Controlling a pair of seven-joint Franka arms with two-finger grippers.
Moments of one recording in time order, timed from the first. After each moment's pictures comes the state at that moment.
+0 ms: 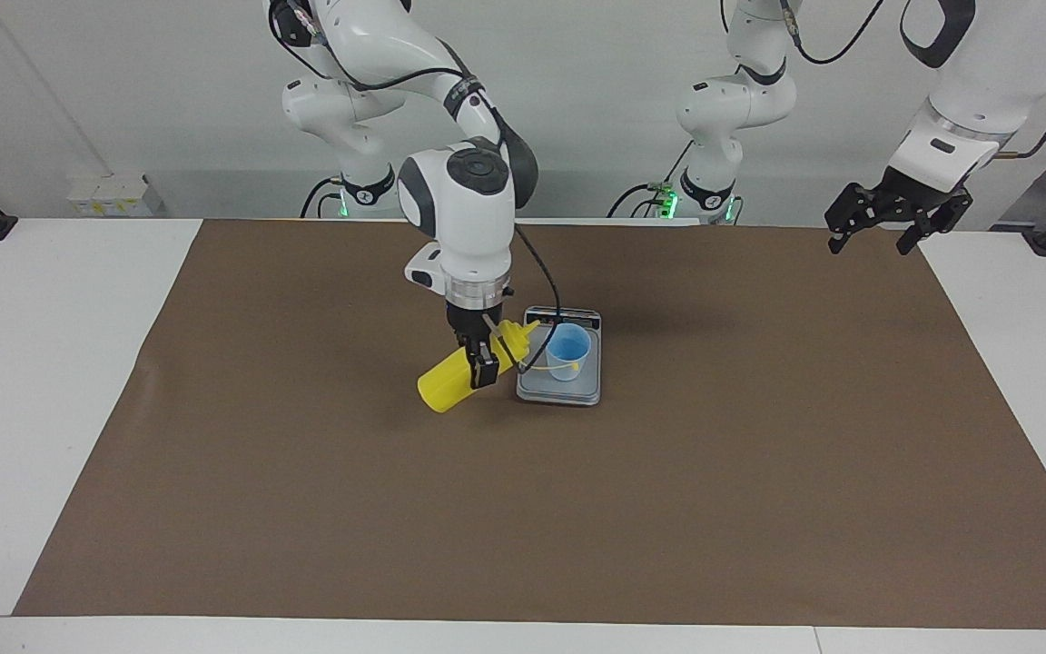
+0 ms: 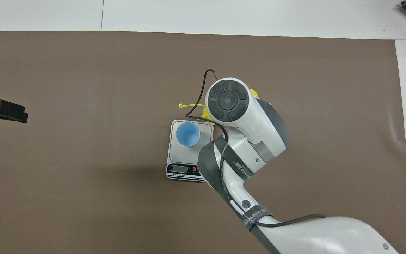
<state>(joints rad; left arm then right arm) 0.17 -0.03 -0.22 -1.58 -0.01 1.54 0.03 0.55 0.41 0.02 -1.59 -0.45 2.07 1.87</state>
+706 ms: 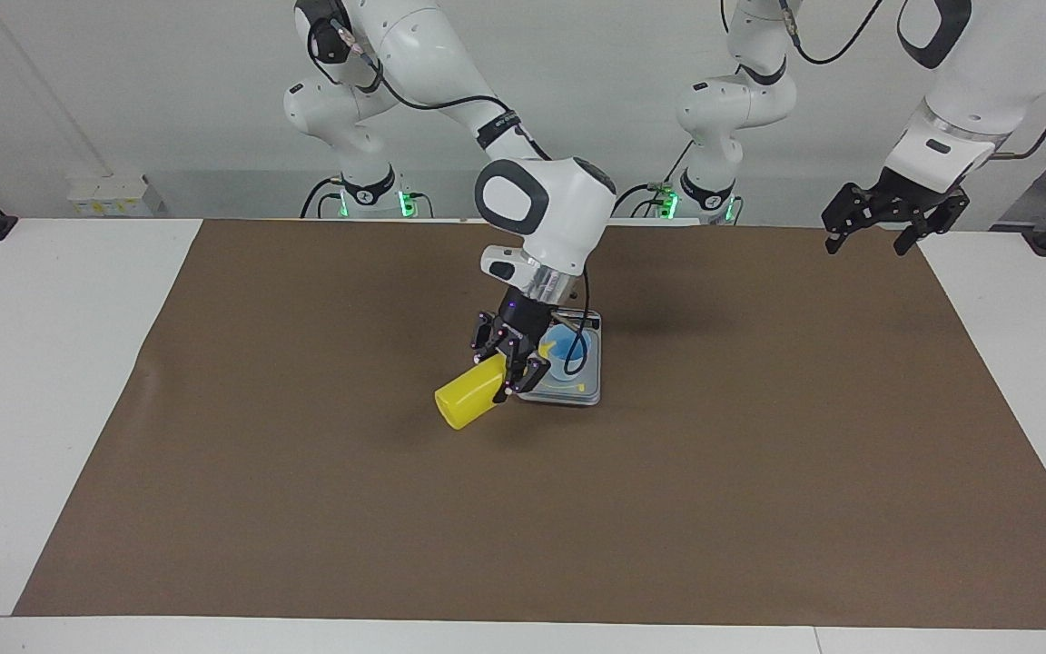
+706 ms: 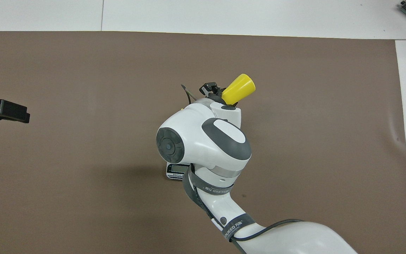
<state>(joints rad) 0.16 -0.03 -0.22 -1.58 -0.01 1.54 0.03 0.63 0.44 0.02 -1.58 -0.83 2.04 1.93</state>
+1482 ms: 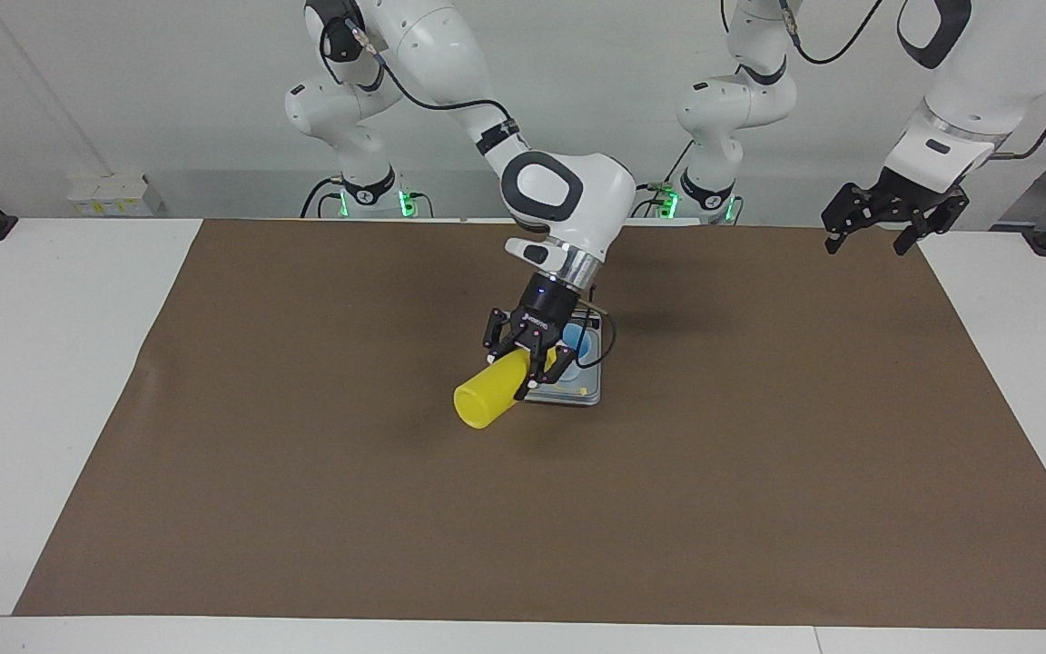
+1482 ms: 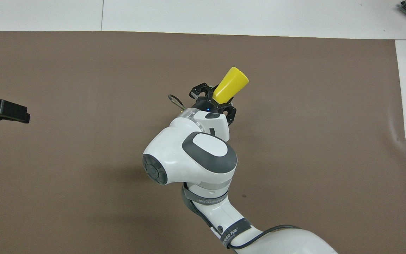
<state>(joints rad) 0.16 -0.03 -0.22 -1.58 -0.01 1.54 0.03 0.70 0.44 0.02 -1.64 -1.16 2.06 2.02</state>
